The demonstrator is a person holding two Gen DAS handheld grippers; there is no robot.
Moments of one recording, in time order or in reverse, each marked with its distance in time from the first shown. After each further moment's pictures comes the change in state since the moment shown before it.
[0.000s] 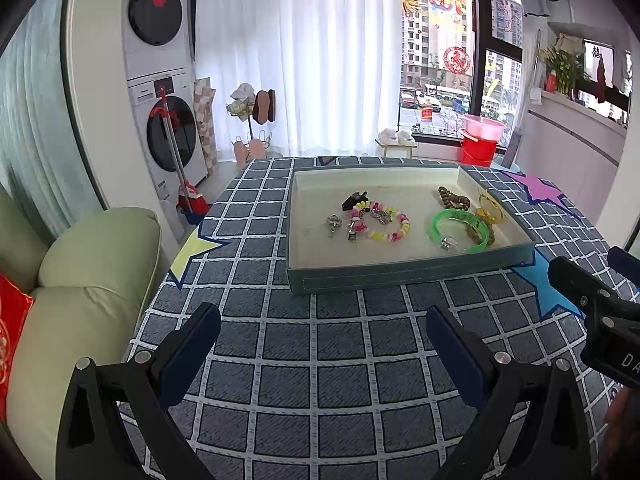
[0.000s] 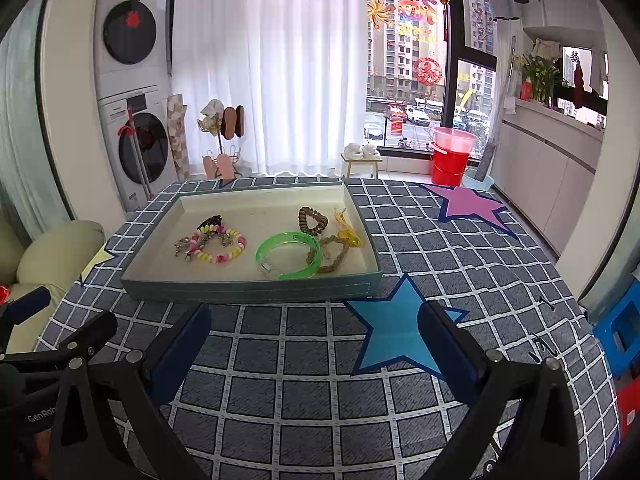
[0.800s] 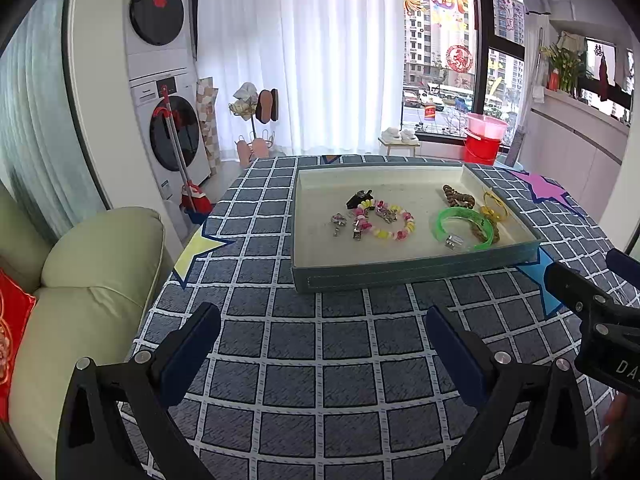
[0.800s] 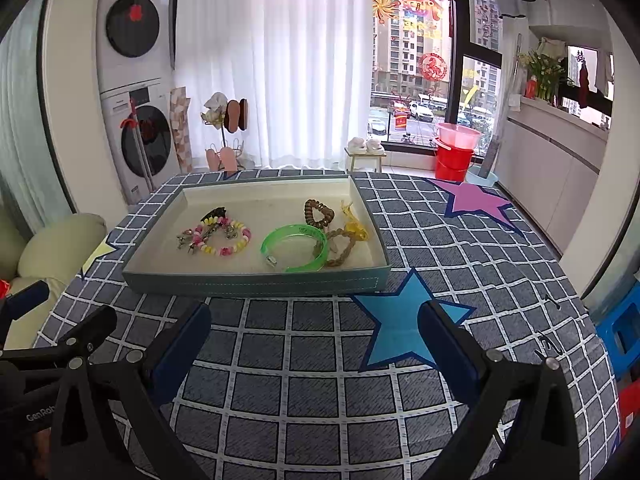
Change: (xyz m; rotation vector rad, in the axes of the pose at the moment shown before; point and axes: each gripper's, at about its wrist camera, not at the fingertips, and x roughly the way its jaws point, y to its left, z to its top) left arm 0.002 0.001 -0.001 0.001 0.006 0.013; right arm 0.004 0.003 -0.002 -0.004 0.017 0.009
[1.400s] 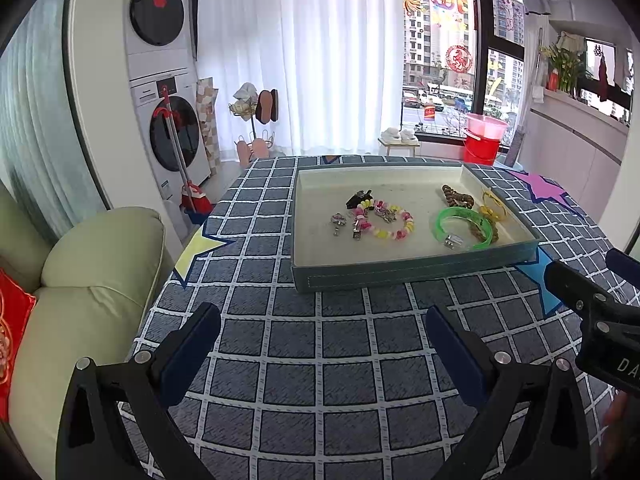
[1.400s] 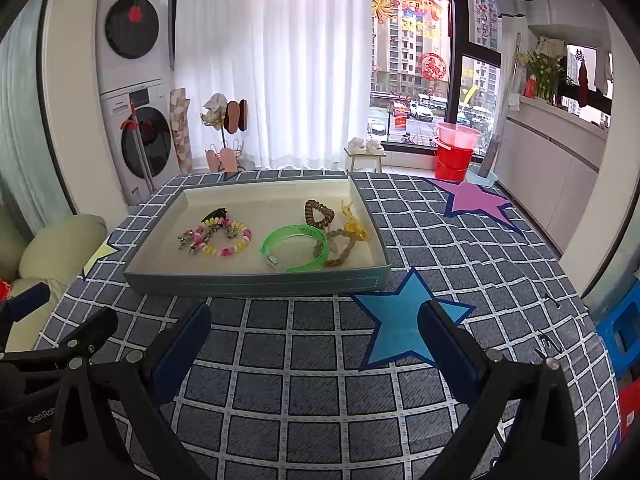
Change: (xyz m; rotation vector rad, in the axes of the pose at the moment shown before) left arm -0.001 0.000 0.000 0.002 -0.001 0.002; right arm 0.000 0.001 0.000 0.003 0.001 0.000
